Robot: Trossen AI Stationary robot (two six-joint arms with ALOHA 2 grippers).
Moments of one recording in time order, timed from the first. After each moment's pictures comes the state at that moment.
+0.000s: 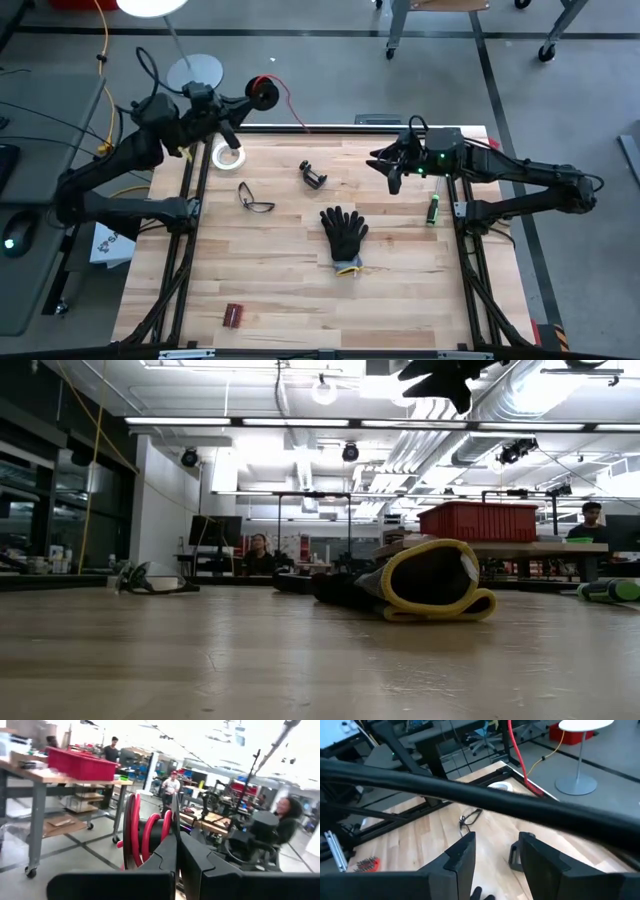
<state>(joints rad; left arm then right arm) 0.39 0.92 1.16 -0.11 -0.13 -0.24 -0.20 1.03 0.98 -0.28 0.08 0.28</state>
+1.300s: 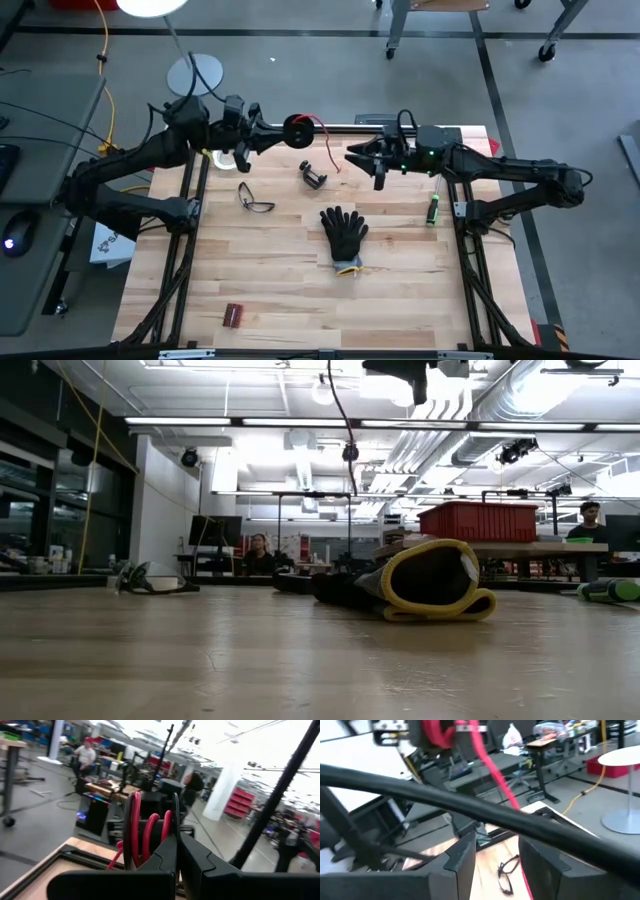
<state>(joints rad) 0.33 1.07 1.16 0.04 0.30 -0.38 -0.20 1.18 0.99 0.13 -0.05 0.33</state>
